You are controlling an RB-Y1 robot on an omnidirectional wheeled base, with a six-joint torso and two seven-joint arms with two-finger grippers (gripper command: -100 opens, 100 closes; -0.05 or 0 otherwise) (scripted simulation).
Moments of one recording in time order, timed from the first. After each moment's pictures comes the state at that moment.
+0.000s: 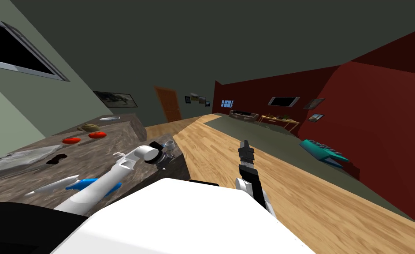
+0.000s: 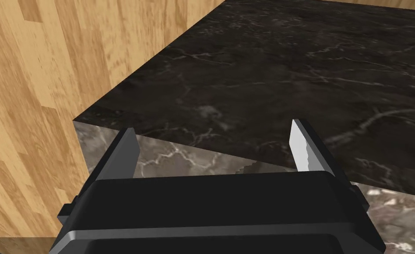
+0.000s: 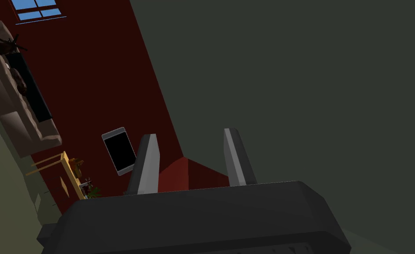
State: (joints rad) left arm 0.23 0.79 0.11 -2.02 0.93 1.53 -0.33; right arm 0.52 0.03 0.00 -2.21 0.02 -0.37 -0.04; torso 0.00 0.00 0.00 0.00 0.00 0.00
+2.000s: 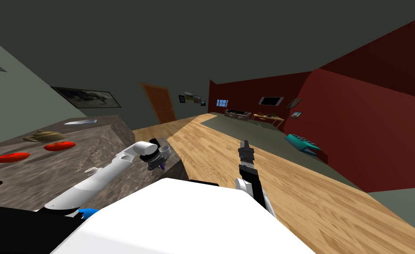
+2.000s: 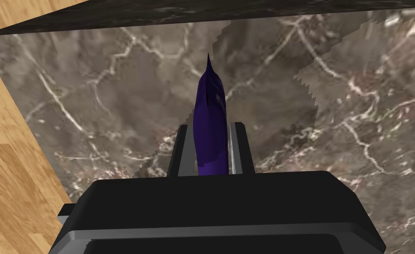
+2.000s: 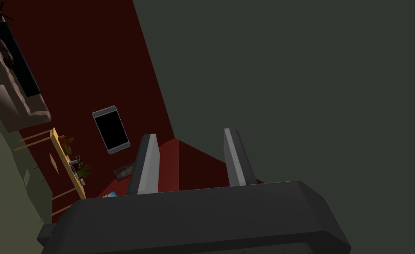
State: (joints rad) left arm 0.15 0.87 0.13 -1.89 0.92 1.73 -0.42; right arm 0.52 0.03 0.00 -2.21 0.02 -0.37 -0.04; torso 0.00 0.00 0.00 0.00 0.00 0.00
